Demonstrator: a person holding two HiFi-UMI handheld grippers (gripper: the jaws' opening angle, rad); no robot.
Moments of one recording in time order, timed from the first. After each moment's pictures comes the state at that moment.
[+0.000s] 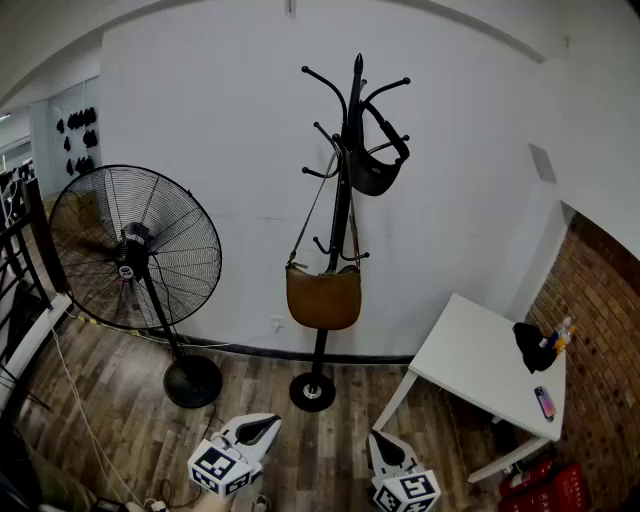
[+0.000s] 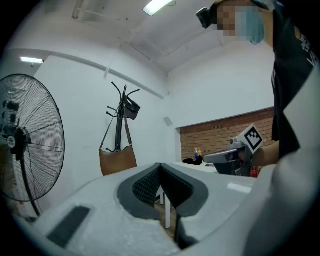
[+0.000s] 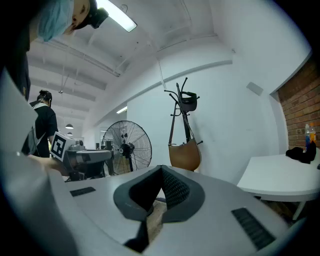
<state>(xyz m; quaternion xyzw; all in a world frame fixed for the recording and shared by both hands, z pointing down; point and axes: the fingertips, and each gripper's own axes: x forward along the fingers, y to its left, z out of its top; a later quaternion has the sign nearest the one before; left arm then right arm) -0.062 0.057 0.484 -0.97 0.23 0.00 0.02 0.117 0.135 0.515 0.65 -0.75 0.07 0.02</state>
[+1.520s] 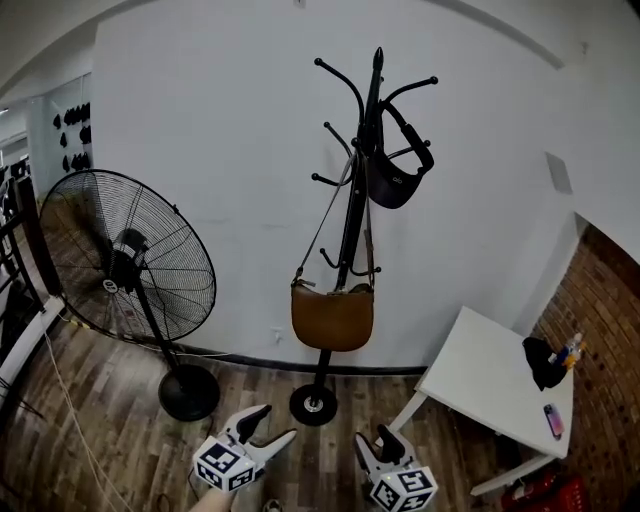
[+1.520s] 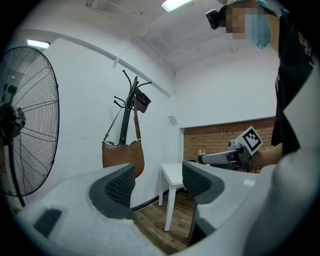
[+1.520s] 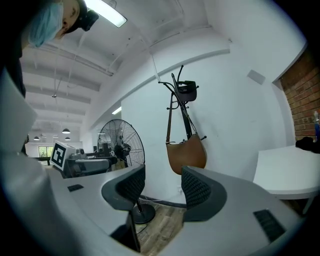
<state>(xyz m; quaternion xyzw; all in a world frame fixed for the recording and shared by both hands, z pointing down) -0.047 -0.058 0.511 -0.98 0.21 0.01 -0.03 0.119 0.017 0.526 0.65 -0.75 0.10 0.00</state>
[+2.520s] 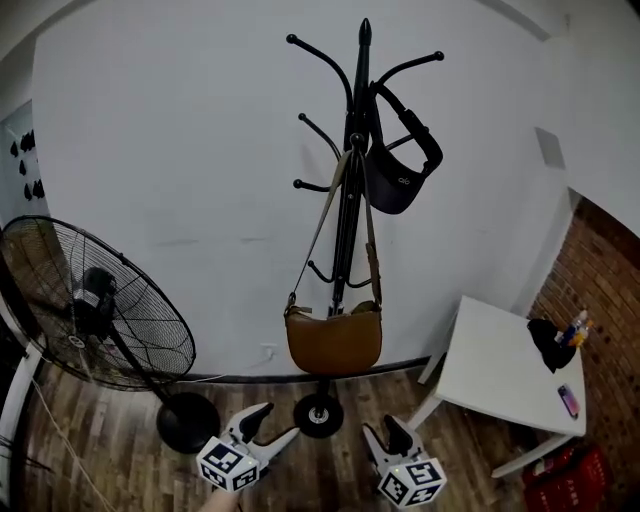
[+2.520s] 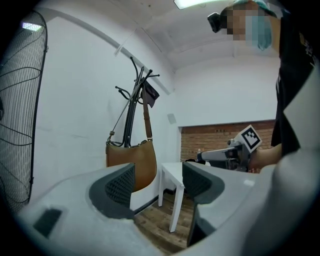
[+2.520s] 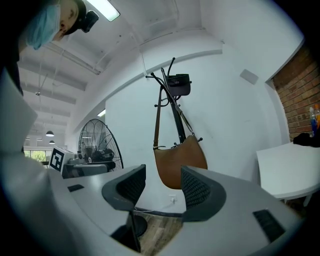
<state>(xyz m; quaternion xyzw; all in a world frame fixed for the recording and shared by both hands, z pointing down) -0.030 -0.210 0.509 -0.99 0.15 0.00 -0.03 0.126 -0.117 0.509 0.70 -0.70 0.10 -0.04</state>
